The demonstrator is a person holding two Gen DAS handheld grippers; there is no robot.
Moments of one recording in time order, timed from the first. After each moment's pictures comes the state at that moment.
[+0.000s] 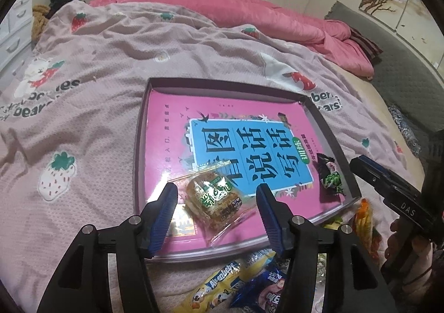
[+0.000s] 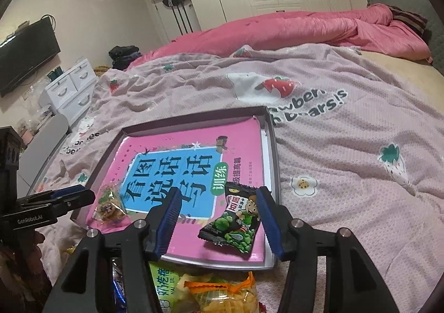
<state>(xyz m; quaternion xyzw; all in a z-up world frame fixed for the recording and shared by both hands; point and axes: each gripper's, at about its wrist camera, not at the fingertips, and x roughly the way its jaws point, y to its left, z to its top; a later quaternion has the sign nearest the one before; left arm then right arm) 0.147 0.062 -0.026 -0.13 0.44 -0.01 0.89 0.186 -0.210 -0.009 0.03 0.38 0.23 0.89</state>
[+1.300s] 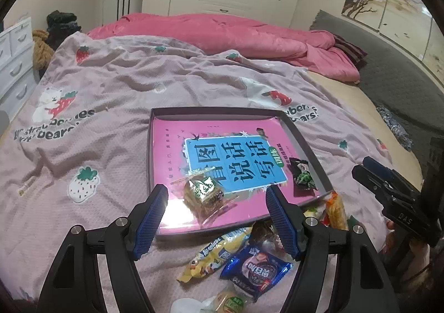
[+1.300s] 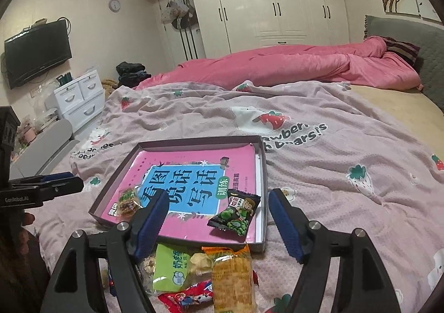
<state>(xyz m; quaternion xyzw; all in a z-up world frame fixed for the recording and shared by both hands) 0.094 0.055 0.028 -0.10 0.39 -0.03 0.91 0.123 -0.228 0.035 0.01 0.32 0.22 0.92</state>
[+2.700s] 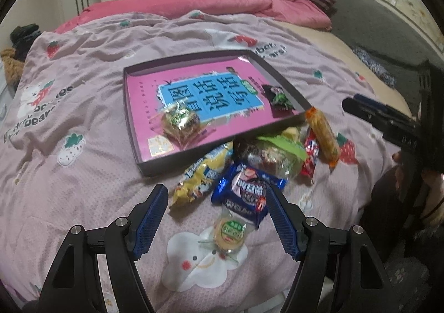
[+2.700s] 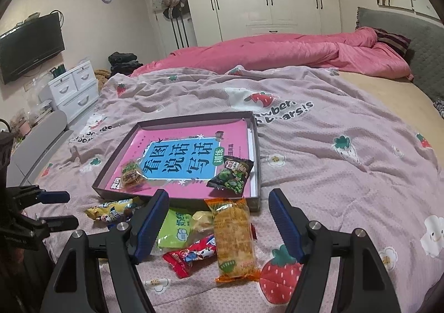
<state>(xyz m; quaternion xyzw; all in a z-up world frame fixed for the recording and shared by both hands) 0.039 0.032 -0.002 -0.01 0.47 -0.10 0.88 0.082 -0.239 0.027 0.01 0.35 0.20 0.91</state>
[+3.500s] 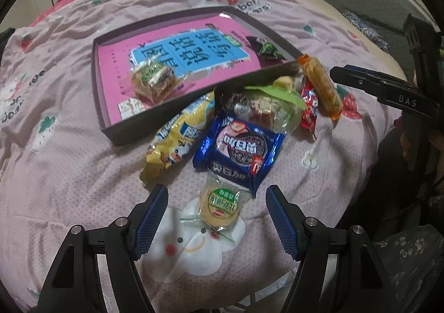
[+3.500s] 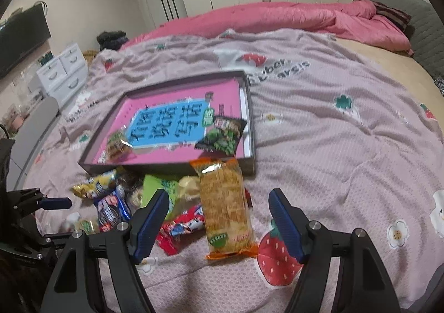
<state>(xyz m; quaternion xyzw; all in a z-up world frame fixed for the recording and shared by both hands) 0.039 0.015 -0.044 0.03 0.53 -0.14 0.83 0.093 -0.240 -0.010 0.00 0.44 0.18 0.88</state>
